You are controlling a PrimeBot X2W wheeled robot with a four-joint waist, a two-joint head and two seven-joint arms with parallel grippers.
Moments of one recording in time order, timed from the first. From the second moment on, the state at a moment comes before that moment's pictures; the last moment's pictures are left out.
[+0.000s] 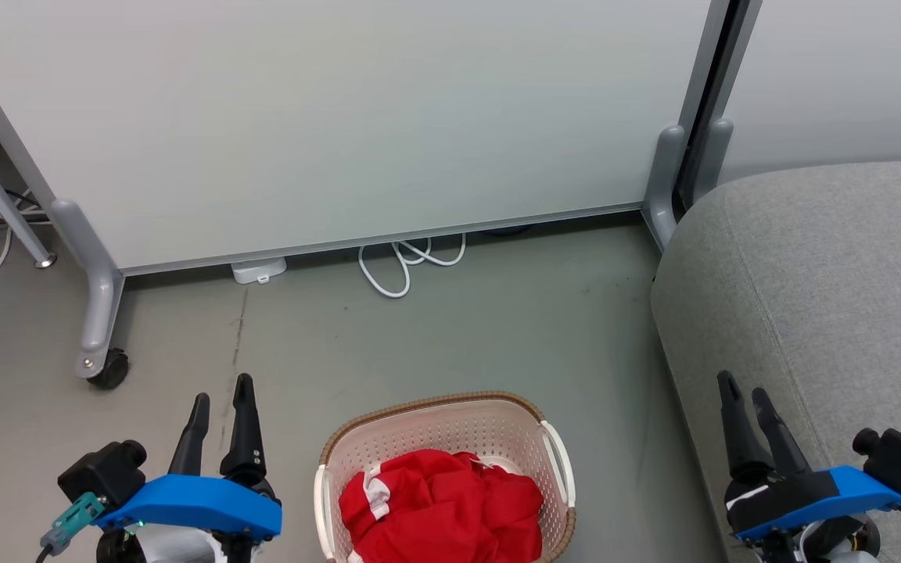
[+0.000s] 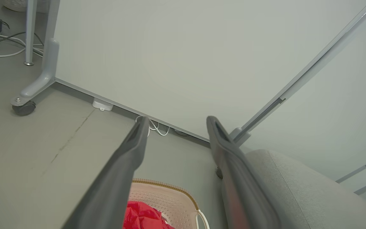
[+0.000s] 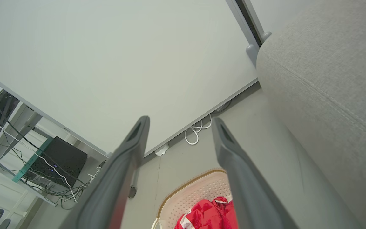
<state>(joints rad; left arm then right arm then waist) -0.07 0.07 -0.08 0.29 -0.69 -0.06 -0.11 -0.09 -0.04 -0.02 0.29 0.71 0.13 -0.08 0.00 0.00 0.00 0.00</state>
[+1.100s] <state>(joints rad) -0.09 0.08 -0.12 0.31 -0.39 -0.07 -0.19 -0.09 -0.05 -0.01 0.29 0.37 0.13 -0.12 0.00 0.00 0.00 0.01</state>
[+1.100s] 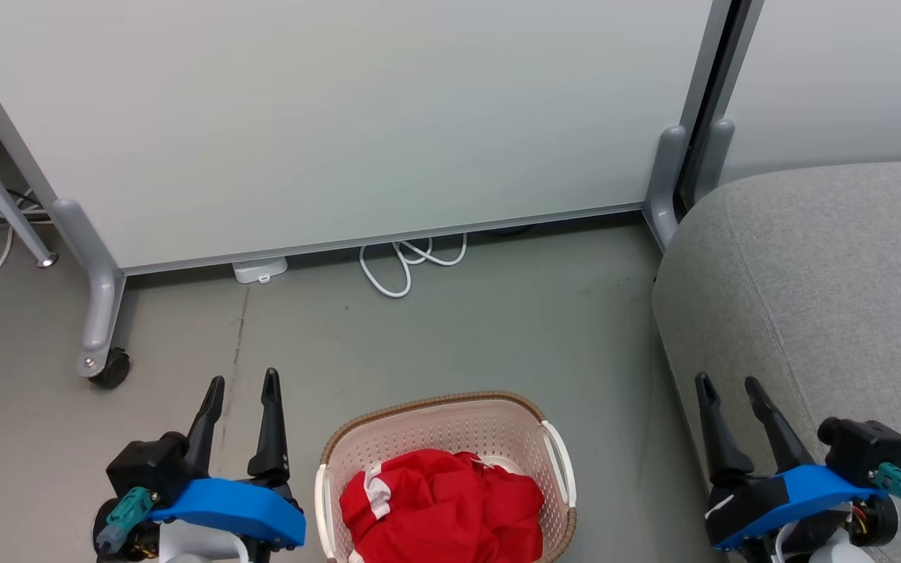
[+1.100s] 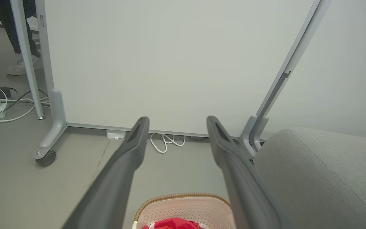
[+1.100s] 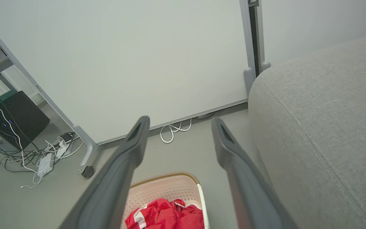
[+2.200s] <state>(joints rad) -0.11 0.06 -0.12 0.36 -0.19 -0.09 -0.26 -0.10 -0.05 -0.01 0.29 0.14 0.13 -0.18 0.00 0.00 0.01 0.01</state>
